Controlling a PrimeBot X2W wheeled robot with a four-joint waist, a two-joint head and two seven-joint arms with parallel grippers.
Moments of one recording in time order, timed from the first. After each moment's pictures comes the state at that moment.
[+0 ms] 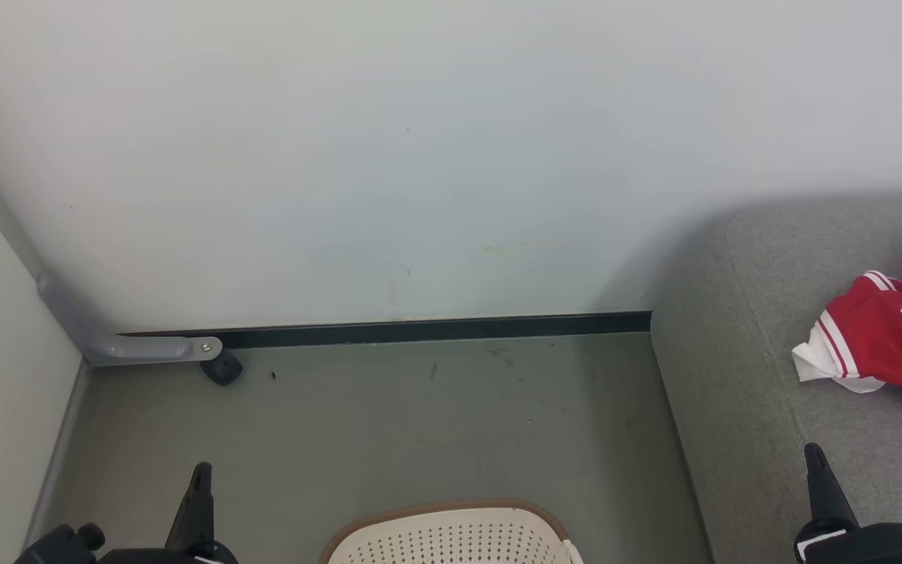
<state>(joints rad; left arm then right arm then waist) -0.08 0.10 -0.07 0.27 -1.02 -0.03 -0.06 -0.09 -0.17 0.06 0.26 1.04 0.01 -0.05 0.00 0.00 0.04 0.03</state>
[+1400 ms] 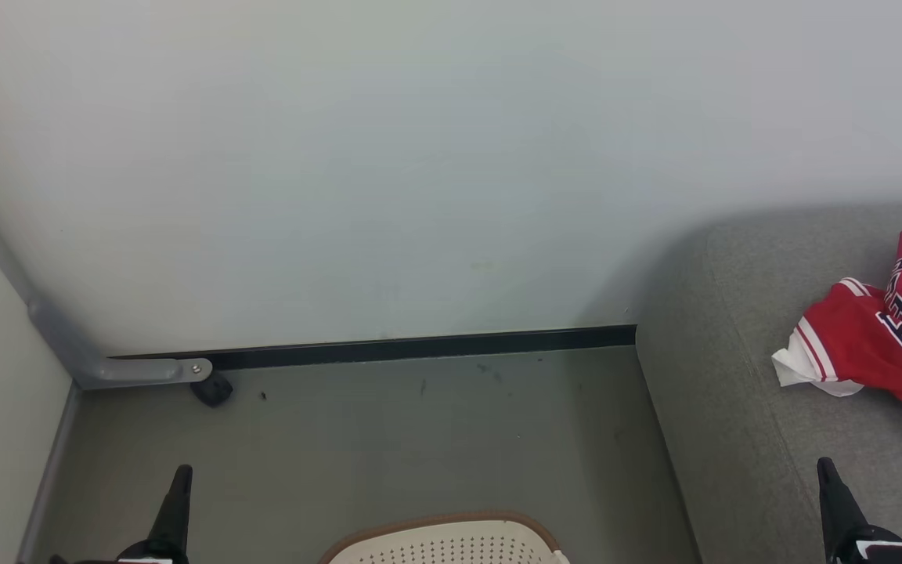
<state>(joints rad) -0.08 0.05 0.07 0.29 -1.51 -0.11 0.09 -0.09 -0.06 -0.10 0.29 1.51 0.10 0.09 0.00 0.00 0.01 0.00</state>
